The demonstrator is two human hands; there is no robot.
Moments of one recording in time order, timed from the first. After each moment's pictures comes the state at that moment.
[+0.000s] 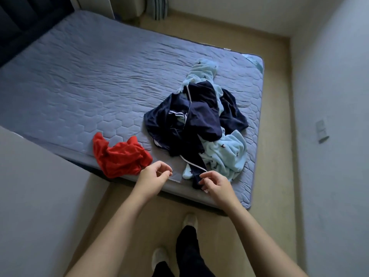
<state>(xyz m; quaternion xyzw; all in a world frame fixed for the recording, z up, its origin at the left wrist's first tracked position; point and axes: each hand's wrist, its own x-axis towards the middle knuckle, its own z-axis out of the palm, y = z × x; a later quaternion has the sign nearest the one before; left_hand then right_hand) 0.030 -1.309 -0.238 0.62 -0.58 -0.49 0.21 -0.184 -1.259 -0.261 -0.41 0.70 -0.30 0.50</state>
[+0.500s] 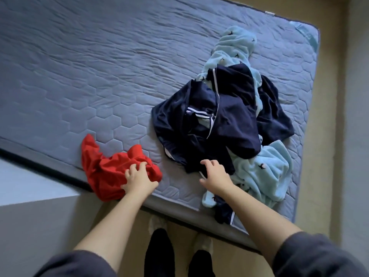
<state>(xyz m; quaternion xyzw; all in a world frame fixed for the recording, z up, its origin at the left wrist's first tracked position) 0.094 -1.539 -0.481 0.78 -0.51 -0.35 -0.12 -0.144 -1.534 -0.467 -0.59 0.71 0.11 0.38</state>
